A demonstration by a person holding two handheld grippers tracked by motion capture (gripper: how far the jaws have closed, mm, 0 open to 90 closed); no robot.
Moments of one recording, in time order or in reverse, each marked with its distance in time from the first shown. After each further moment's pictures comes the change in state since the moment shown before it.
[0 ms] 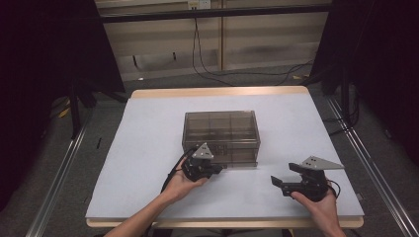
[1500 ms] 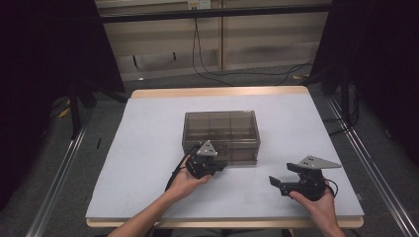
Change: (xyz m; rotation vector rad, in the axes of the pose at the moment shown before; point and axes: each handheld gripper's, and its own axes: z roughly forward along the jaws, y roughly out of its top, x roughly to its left) left arm 0.001 0.009 0.009 -0.001 0.016 -0.011; right arm 0.001 0.001 0.005 0.011 0.012 -0.005
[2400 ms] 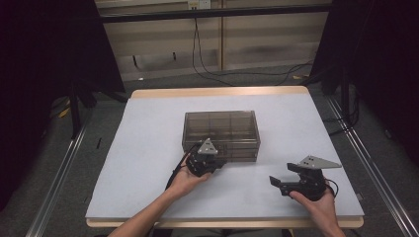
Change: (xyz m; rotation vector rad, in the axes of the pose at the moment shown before) left arm 0.005 0.002 0.003 0.001 0.046 0.009; right arm -0.001 0.000 0.000 0.003 -0.001 0.001
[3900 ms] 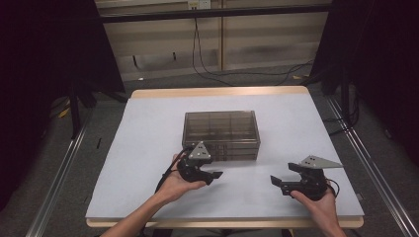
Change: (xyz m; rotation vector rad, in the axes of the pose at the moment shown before) left arm -0.013 -0.004 -0.041 -0.011 0.020 0.032; right arm -0.002 0.000 -0.002 -0.004 -0.007 0.011
